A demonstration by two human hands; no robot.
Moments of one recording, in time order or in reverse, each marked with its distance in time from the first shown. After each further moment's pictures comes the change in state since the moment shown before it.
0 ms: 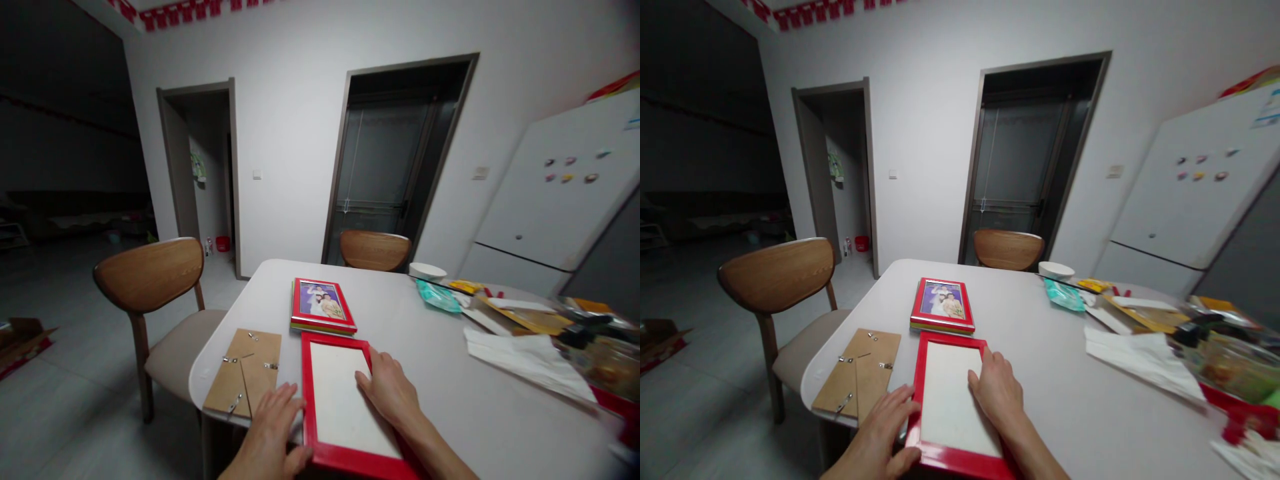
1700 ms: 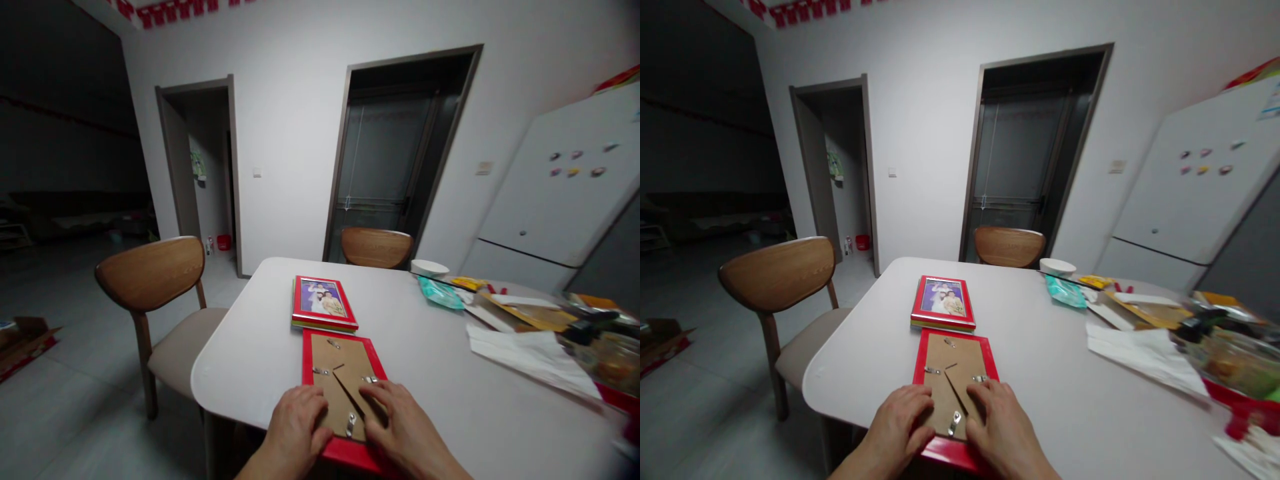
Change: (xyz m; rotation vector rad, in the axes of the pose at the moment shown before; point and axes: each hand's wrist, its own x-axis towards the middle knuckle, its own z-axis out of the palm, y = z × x) left_hand 0.024 0.004 0.022 0.059 0.089 0.107; right_hand -0.051 -0.003 -0.022 0.212 -0.139 -0.214
